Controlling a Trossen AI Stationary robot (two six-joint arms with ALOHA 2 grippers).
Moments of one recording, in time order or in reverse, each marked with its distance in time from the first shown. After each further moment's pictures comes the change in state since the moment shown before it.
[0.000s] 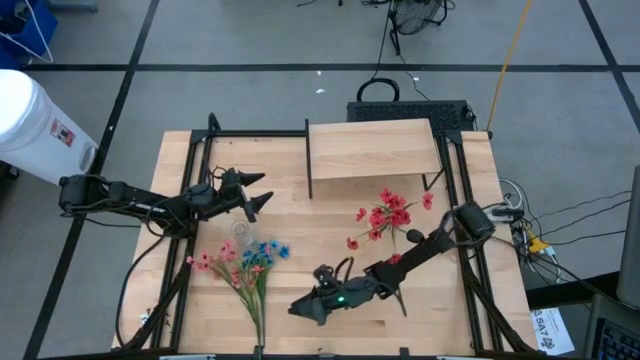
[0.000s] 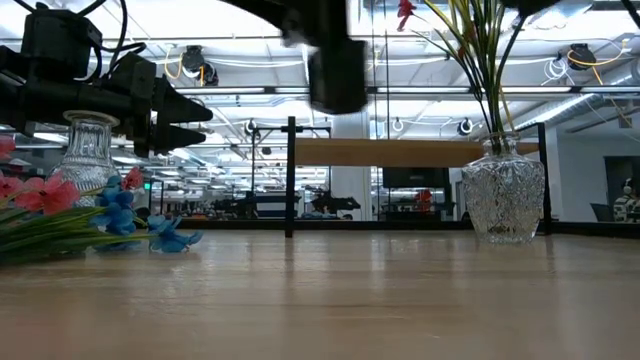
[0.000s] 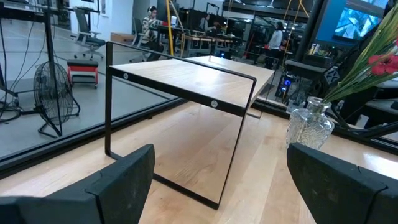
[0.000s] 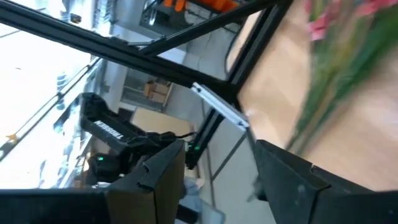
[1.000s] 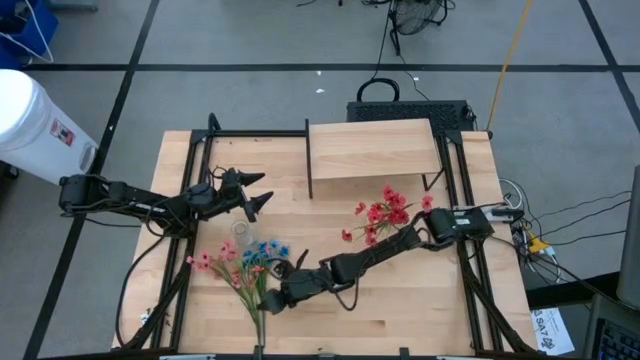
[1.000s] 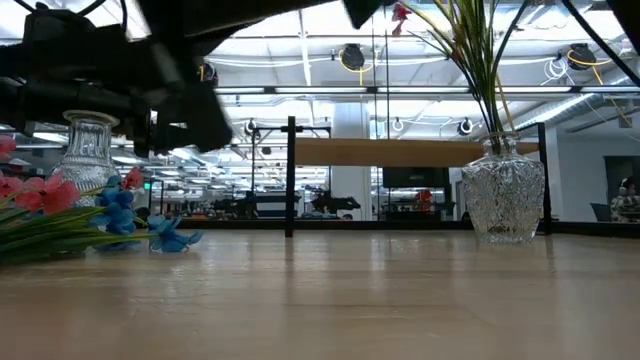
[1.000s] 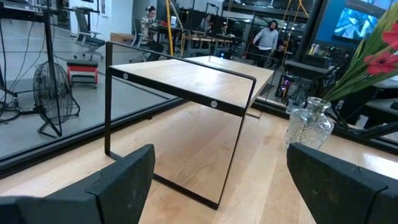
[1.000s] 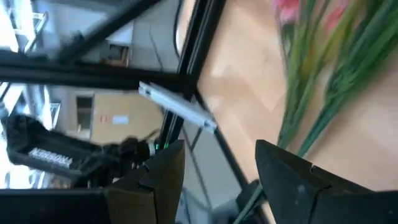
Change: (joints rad) left arm 0.000 0.000 0.000 0.001 0.000 0.000; right arm -0.136 0.254 0.522 -0.516 -0.254 0.161
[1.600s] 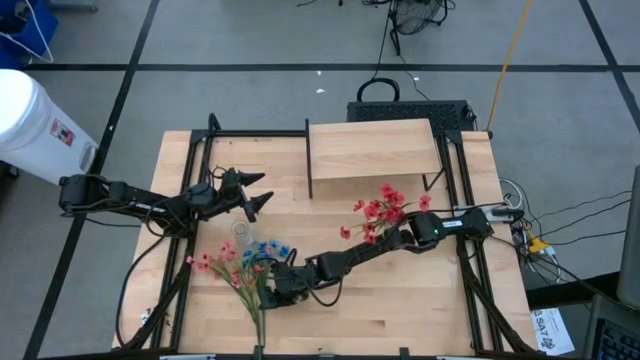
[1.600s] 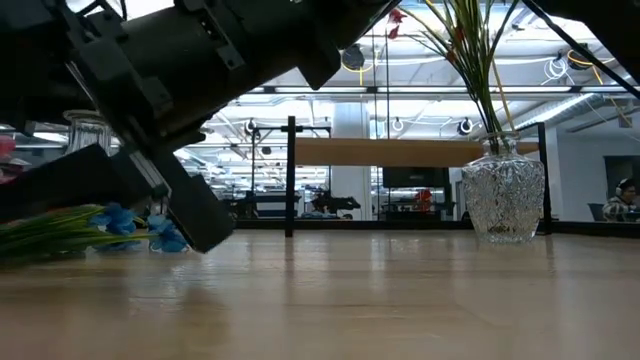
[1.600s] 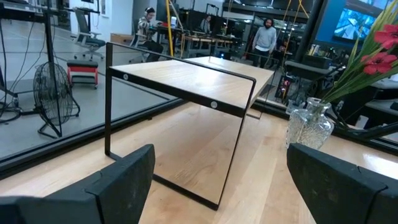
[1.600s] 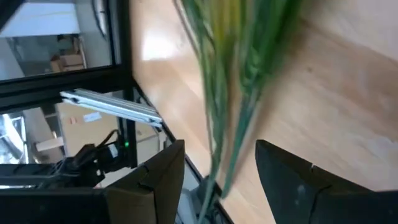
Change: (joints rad) left arm 0.000 0.000 0.000 0.000 0.000 0.000; right arm -0.045 0.152 0.171 -0.208 -0.177 0.169
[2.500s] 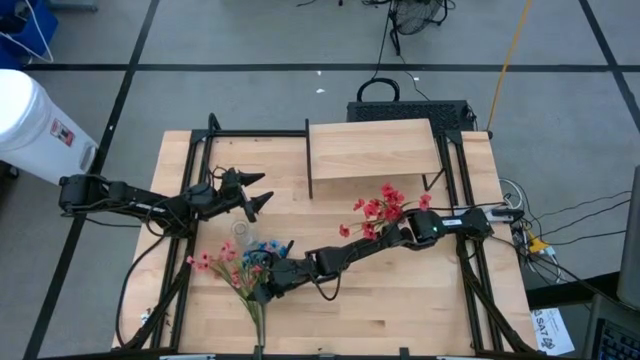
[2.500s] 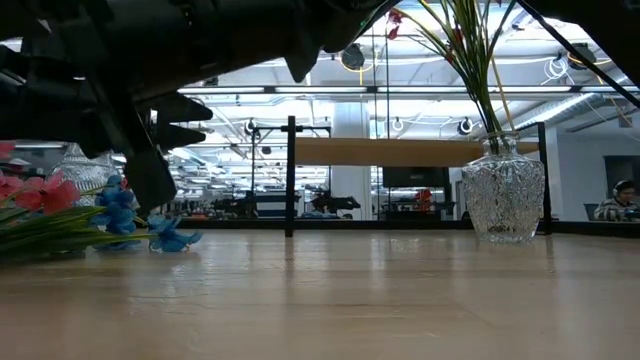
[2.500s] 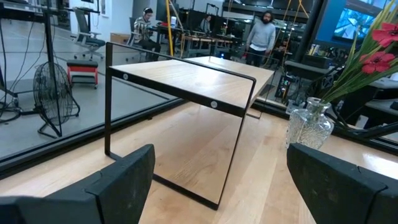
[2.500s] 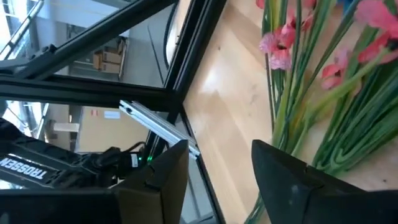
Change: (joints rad) left arm 0.000 0.000 0.000 0.000 0.000 0.000; right arm -0.025 -0.001 0.008 0.177 0.096 -0.268
